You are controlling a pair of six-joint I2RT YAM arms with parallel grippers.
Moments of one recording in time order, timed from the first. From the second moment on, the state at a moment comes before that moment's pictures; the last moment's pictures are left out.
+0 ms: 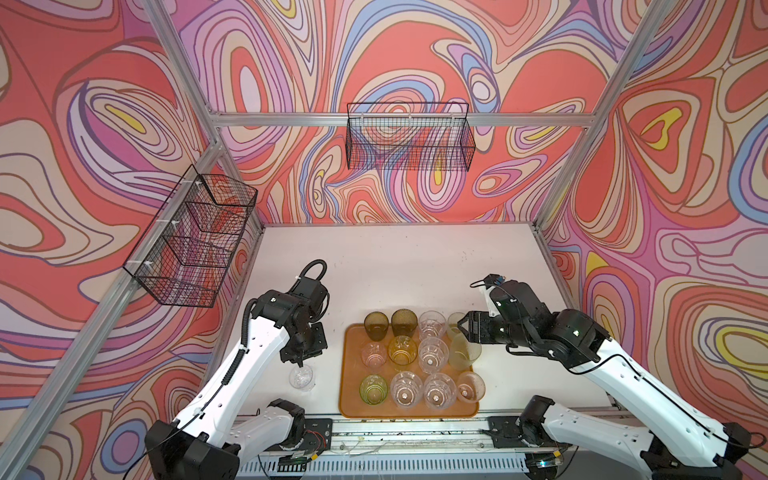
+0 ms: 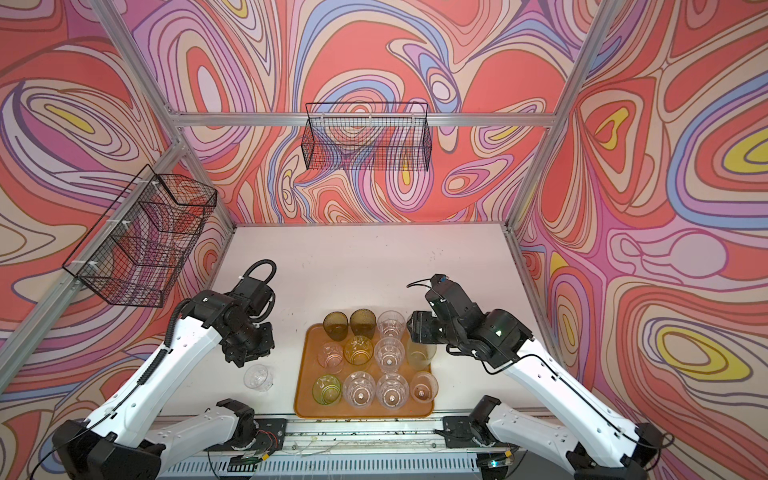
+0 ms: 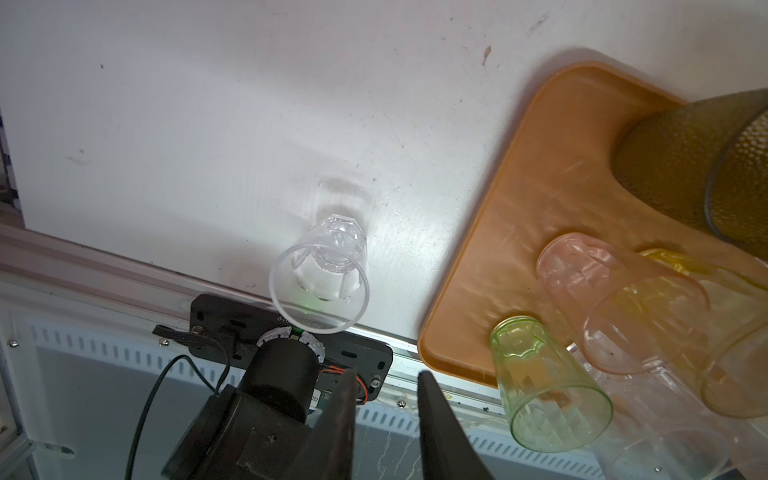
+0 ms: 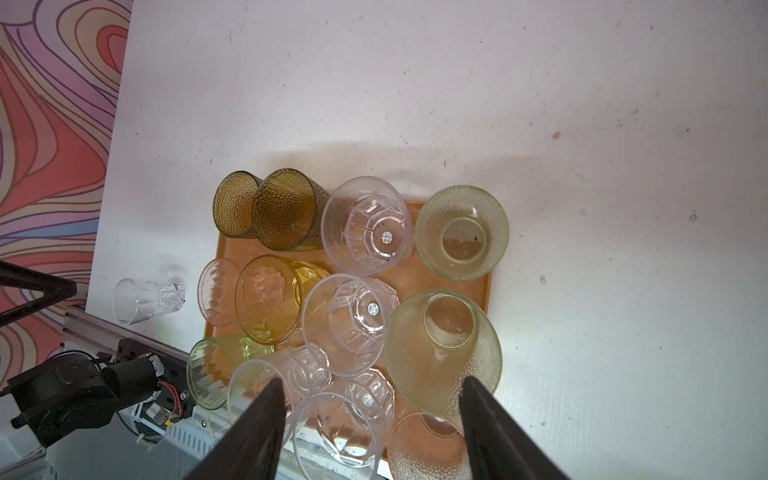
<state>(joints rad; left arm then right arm) -0.32 1.10 1.07 -1.49 -0.05 -0.73 0.73 0.96 1.12 -1.06 0.05 0.68</state>
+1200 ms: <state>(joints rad) 0.11 1.09 0.87 -1.51 0.07 -0.71 0.73 0.96 1.07 -1.04 0.05 0.62</state>
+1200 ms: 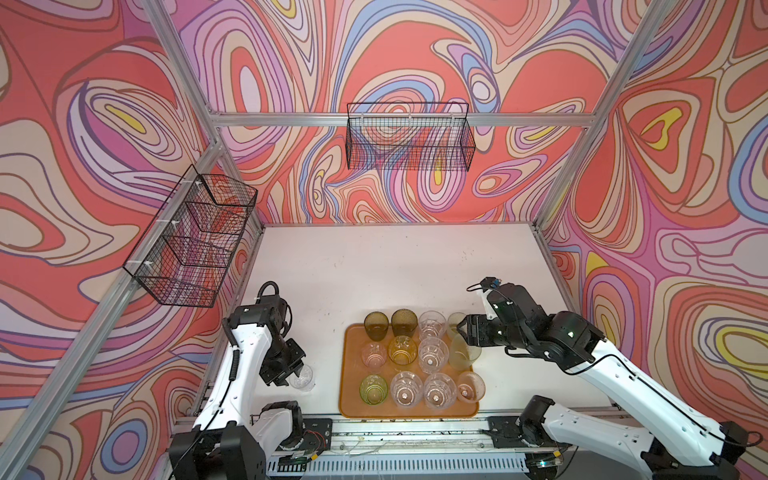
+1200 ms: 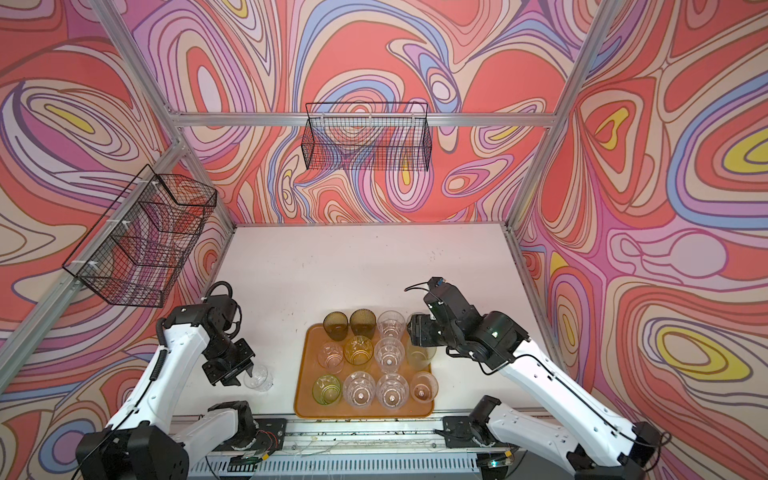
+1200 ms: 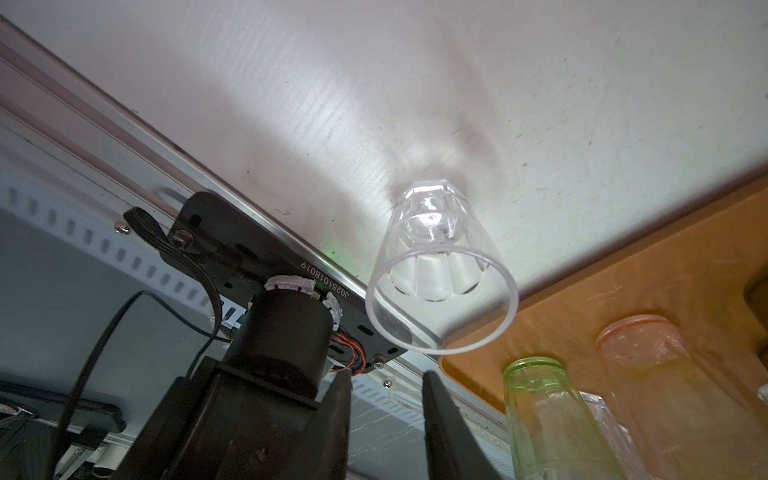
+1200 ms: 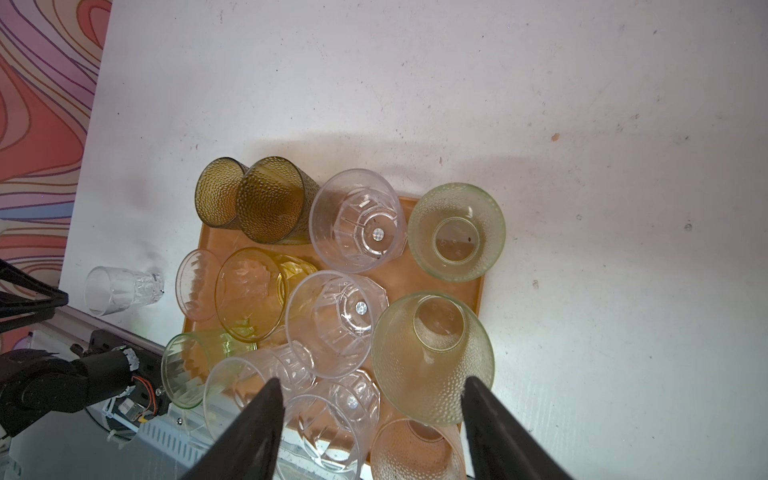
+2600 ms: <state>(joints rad) 0.11 1.23 0.76 -1.38 0.11 -0.87 0.55 1.01 1.08 -0.96 -0.06 0.51</state>
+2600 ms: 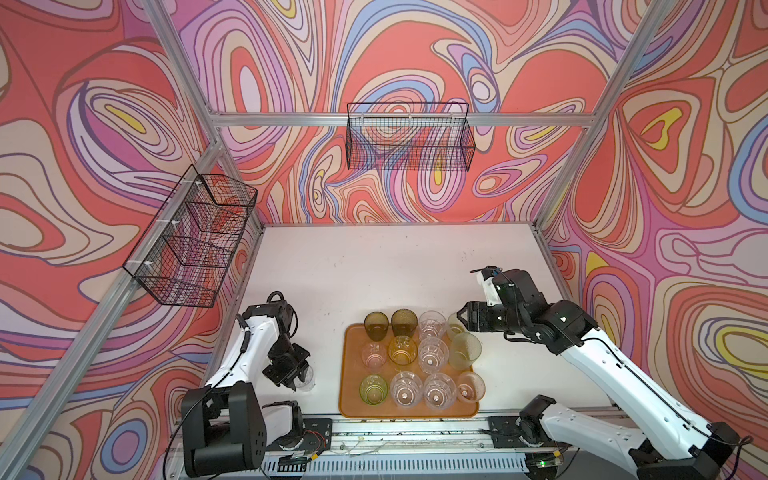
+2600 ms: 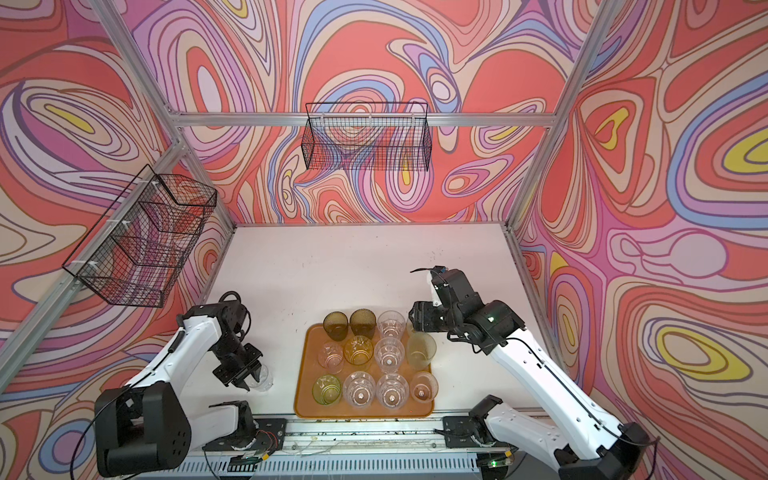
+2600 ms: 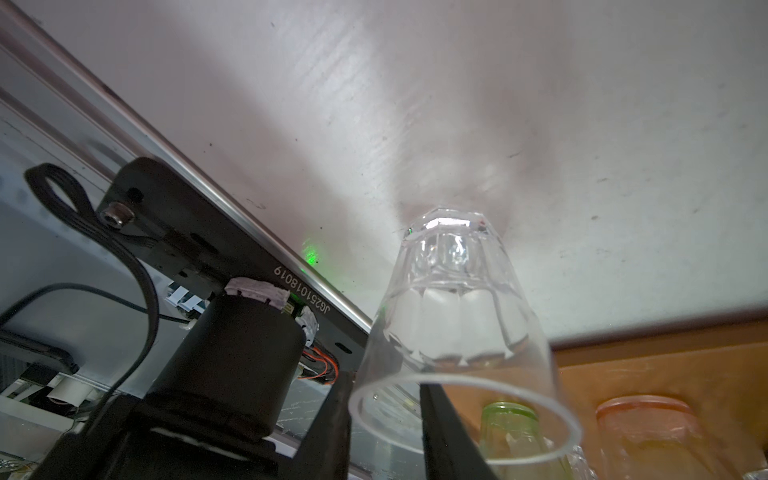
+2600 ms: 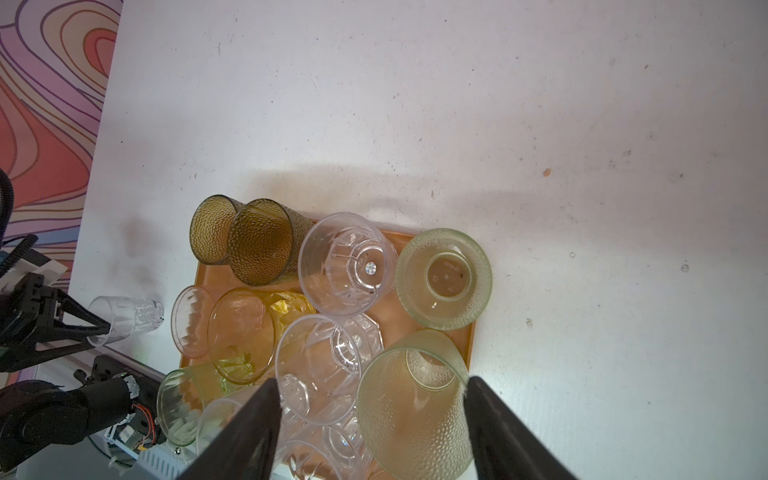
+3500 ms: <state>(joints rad) 0.11 1.24 0.77 -1.32 0.14 -0.85 0.53 1.01 1.08 -0.96 -0.08 0.50</state>
